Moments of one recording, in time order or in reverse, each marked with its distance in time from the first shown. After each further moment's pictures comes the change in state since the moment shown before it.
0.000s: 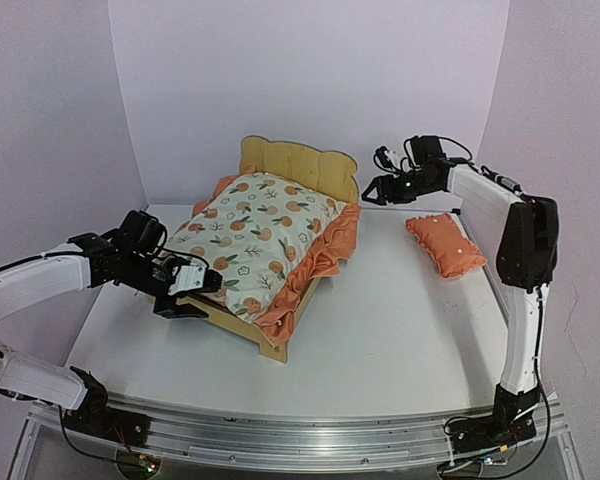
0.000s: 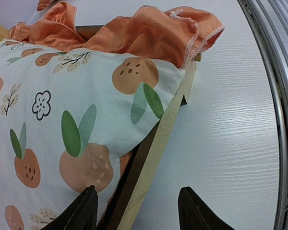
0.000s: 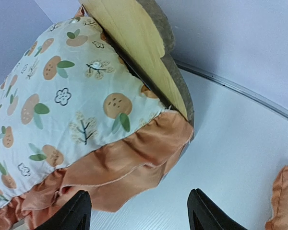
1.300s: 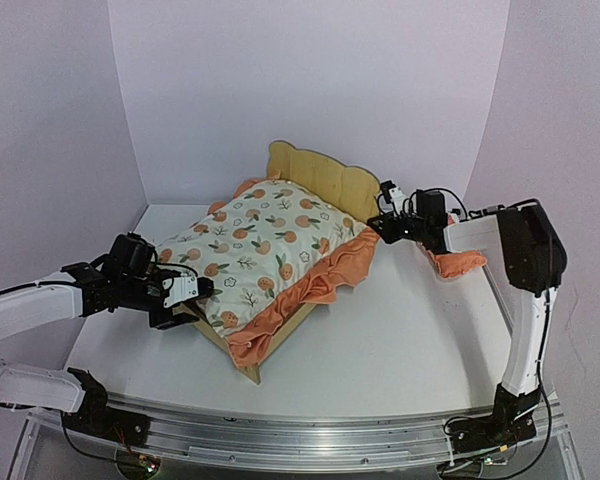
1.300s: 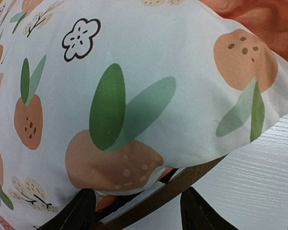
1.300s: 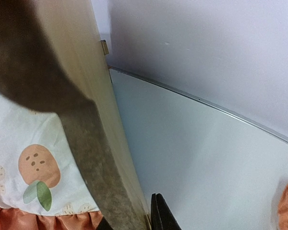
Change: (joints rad) left arm 0.000 -0.120 -0.214 0.203 -0.227 -0.167; right arm -0.006 -0.091 -0.701 0.934 0.061 -0.030
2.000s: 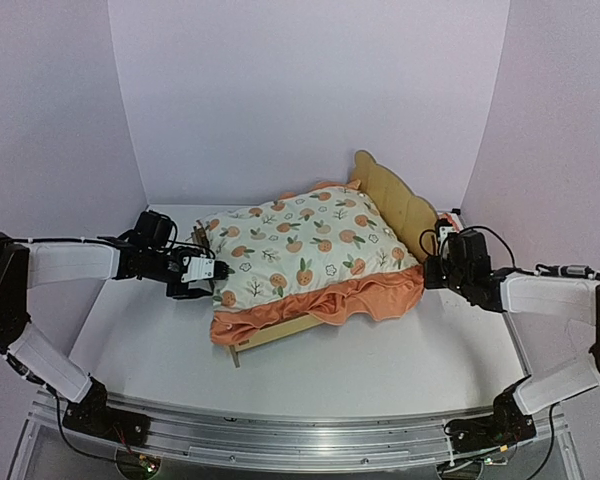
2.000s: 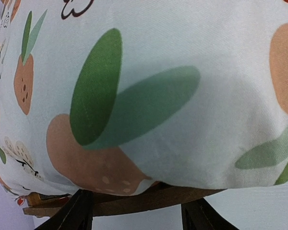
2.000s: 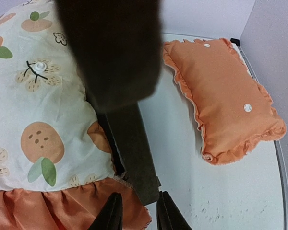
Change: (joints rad) left arm 0.112 0.378 0.192 0.173 0.101 0.288; right arm 0.142 -0.733 -0.658 -0.252 0.659 0.257
